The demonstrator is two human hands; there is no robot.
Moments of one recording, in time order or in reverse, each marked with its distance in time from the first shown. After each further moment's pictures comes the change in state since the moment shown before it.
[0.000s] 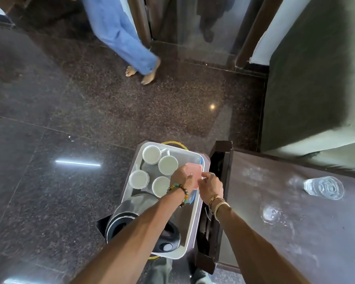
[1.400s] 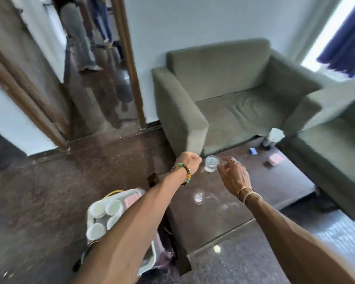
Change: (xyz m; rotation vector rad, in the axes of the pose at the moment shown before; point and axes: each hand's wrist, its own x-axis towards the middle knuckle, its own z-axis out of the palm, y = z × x) left_hand -0.295 0.213 0.013 0.119 -0.312 0.675; right_hand -0.257 0.147 -0.279 0.130 0.780 -0.153
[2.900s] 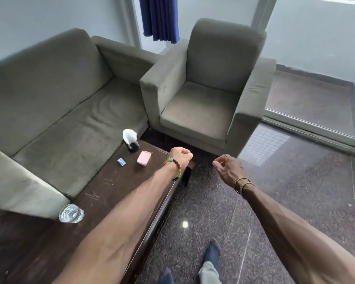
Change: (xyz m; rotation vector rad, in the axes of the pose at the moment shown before) left_hand 0.025 0.333 0.571 0.170 -0.439 0.221; right_hand 0.046 0.498 -0.362 0.050 0.226 0.561
